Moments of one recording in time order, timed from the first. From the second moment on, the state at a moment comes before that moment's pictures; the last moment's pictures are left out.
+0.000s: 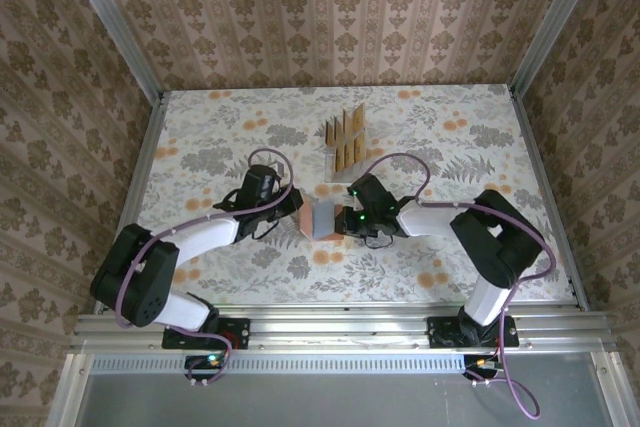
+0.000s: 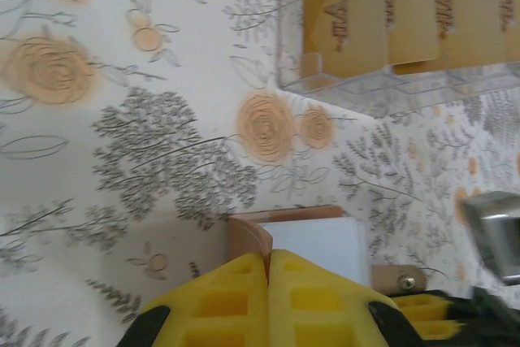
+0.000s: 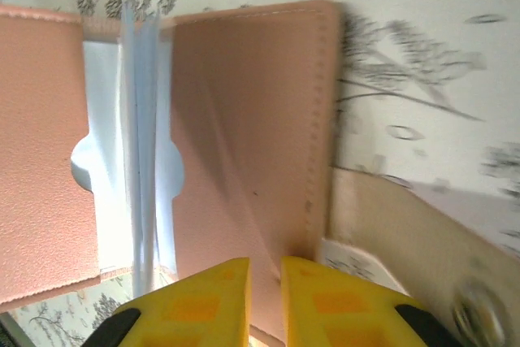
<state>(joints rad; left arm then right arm) -0.58 1.43 0.64 0.08 0.18 -0.79 0.64 1.70 0.81 -0.07 -0.28 0.77</state>
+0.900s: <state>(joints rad) -0.56 1.50 0.72 -0.07 0.16 -0.64 0.69 1.74 0.97 -0.24 -0.23 0.71</state>
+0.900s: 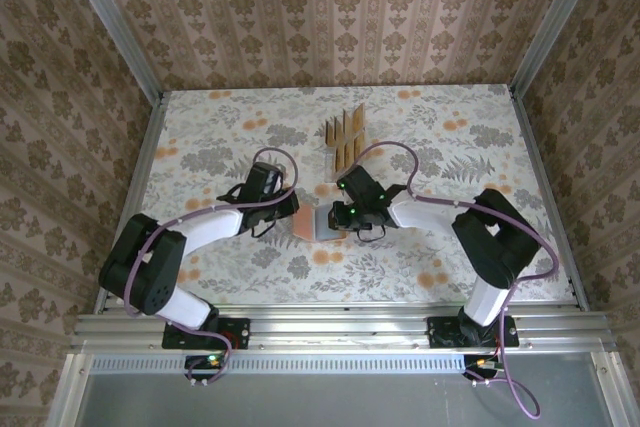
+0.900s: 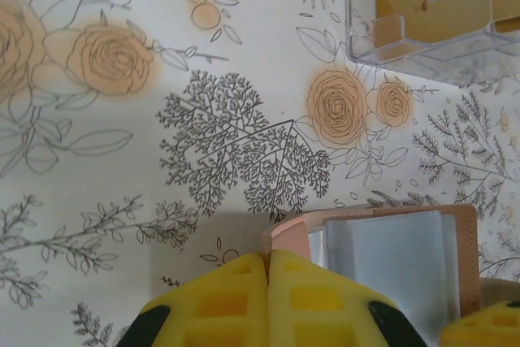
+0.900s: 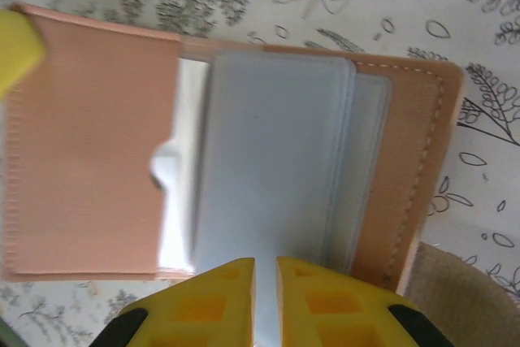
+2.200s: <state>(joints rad) -0.67 1.45 1.00 -0.46 -0.02 -0.47 0.68 1.74 0.89 -0.14 -0.23 0.76</state>
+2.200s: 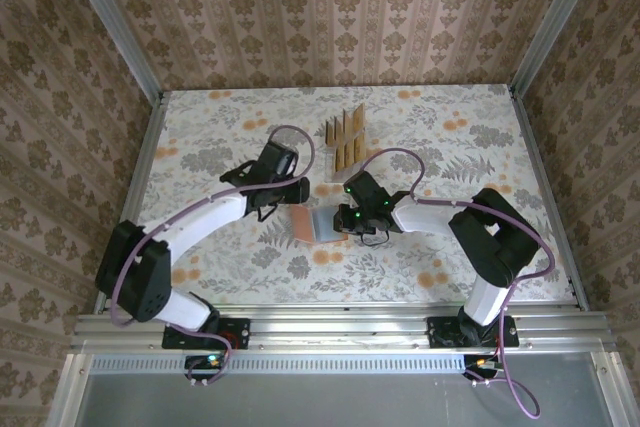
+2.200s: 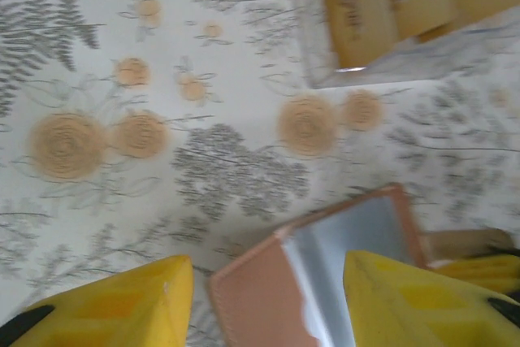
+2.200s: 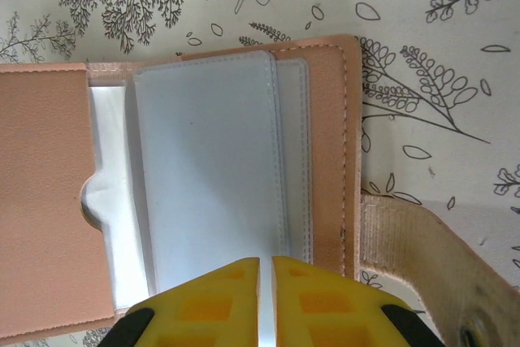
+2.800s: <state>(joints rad) -0.74 1.44 0.69 -0.21 0.10 -0.71 0.68 1.72 0.82 -0.06 -0.23 0.79</state>
